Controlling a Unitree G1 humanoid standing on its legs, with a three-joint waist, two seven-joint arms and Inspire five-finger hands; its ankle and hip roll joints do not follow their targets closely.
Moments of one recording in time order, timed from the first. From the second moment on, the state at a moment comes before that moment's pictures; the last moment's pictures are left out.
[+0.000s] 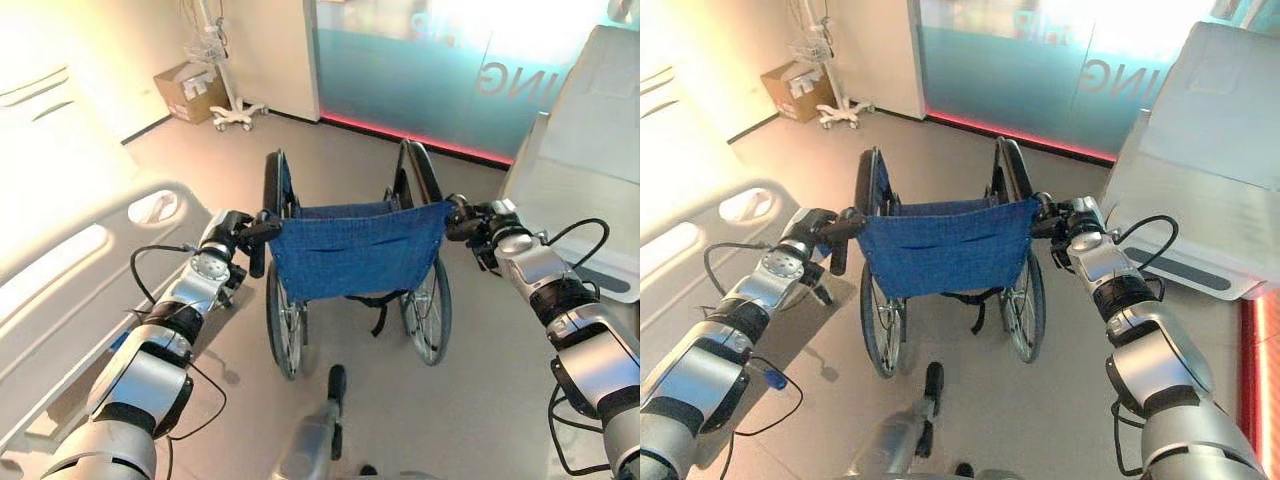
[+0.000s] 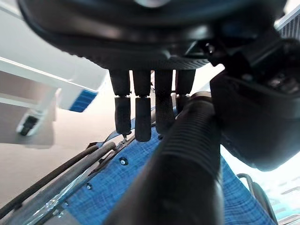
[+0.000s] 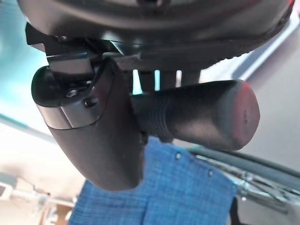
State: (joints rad) left arm -0.79 0.59 -0.44 0.88 -0.15 0.13 0.07; right arm -0.93 -0.61 0.53 0.80 0.39 0.43 -0.17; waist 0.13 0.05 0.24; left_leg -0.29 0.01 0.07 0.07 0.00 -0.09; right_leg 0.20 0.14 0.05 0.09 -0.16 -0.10
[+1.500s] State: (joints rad) left arm -0.77 0.48 -0.39 0.79 -0.13 0.10 0.15; right arm -0.92 -0.71 0.45 0.85 0.17 0.34 -0.01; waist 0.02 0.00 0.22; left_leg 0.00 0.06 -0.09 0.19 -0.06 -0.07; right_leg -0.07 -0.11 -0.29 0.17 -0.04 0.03
